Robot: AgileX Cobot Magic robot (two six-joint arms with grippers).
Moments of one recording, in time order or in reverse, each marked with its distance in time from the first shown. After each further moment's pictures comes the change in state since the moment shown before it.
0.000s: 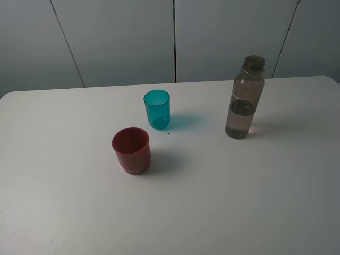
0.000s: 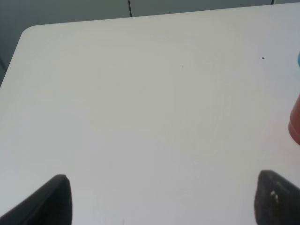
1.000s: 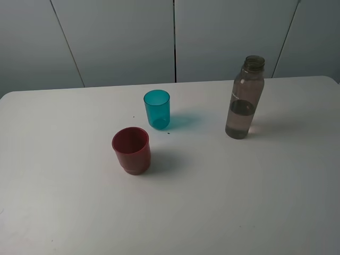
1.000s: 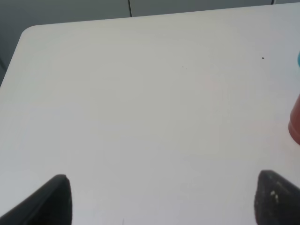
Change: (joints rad) left arm 0.000 0.000 0.000 0.000 0.000 0.000; right arm 0.000 0.014 0.000 0.078 0.000 0.000
